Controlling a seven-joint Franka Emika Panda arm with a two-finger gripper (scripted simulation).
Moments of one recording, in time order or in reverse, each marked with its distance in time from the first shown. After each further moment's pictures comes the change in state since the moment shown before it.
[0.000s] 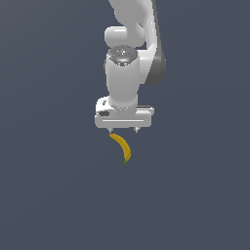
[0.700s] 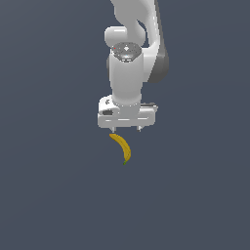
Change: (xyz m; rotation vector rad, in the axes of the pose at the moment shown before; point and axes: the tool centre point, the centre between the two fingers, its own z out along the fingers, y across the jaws) arm 0.003 -0.012 -0.007 0.011 0.018 -0.049
